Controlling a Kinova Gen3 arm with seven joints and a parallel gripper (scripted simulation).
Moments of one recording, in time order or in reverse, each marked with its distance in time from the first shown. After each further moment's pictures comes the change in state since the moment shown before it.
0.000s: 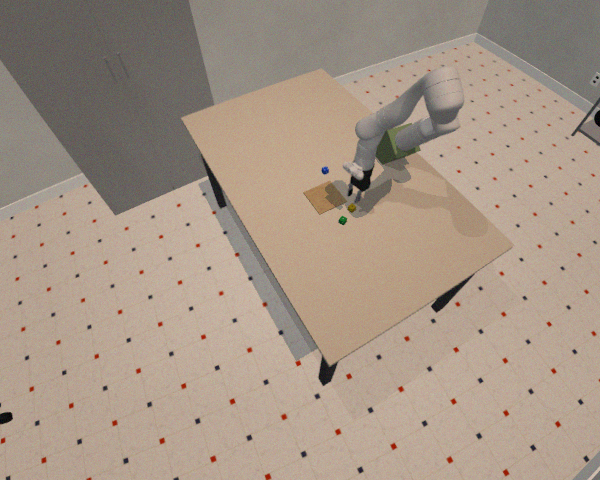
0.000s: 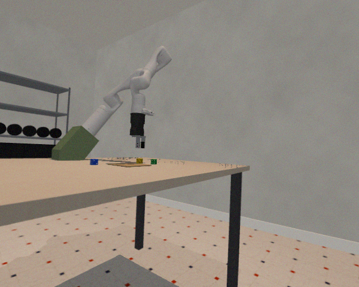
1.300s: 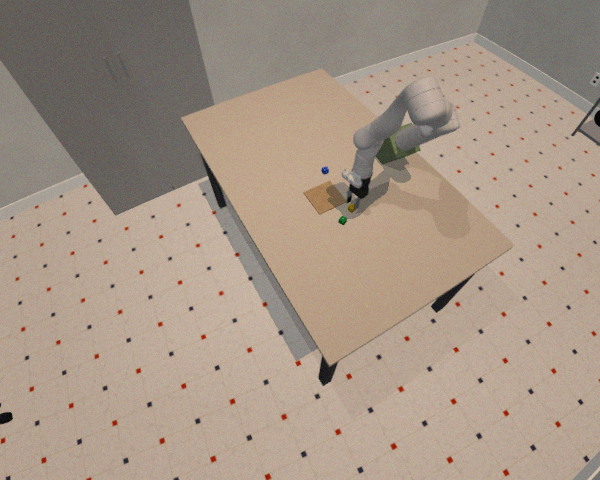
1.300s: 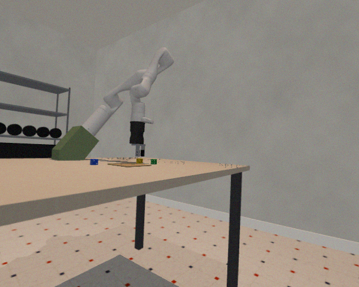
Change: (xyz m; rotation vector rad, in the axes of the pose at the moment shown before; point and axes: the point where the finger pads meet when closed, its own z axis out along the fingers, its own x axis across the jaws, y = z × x) arm 0.000 -0.001 0.044 0.000 0.000 0.000
